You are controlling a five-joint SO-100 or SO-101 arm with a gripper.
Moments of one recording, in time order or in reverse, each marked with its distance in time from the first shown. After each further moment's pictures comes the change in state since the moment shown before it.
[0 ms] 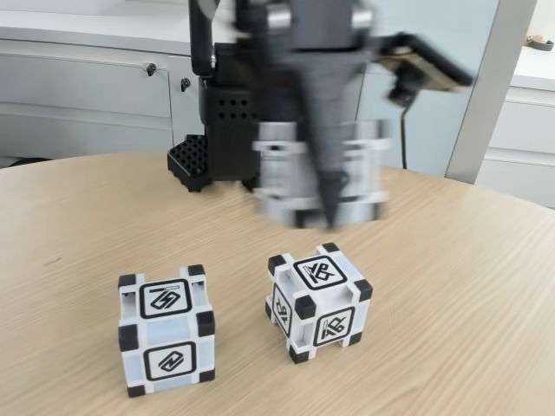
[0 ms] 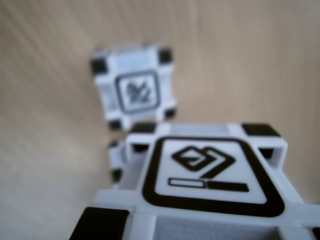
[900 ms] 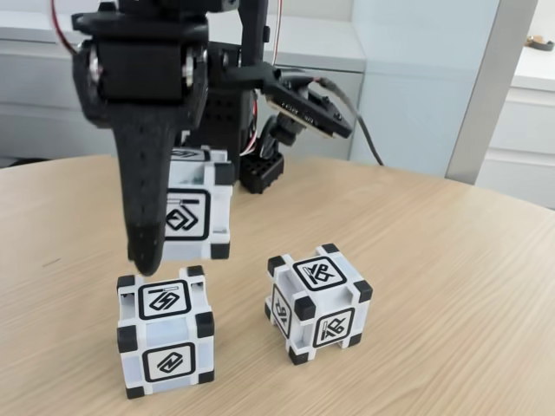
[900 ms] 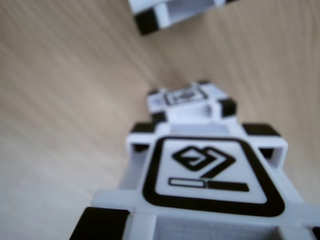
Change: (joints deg) arm 16.1 -9.8 -3.6 2.9 -5.7
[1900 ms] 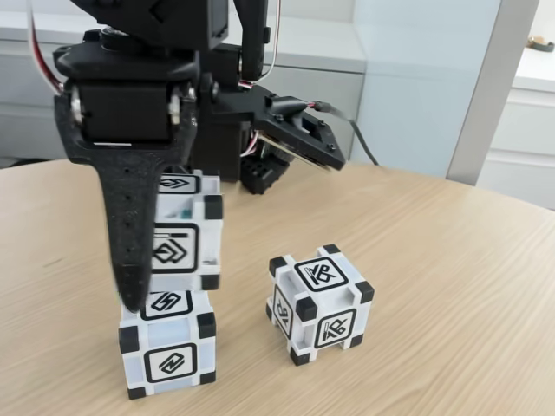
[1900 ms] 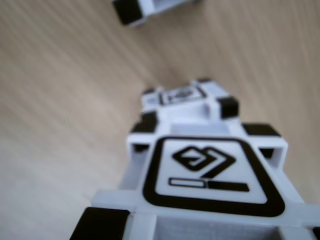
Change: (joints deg) arm 1.7 -7.6 -3.7 0.0 0.0
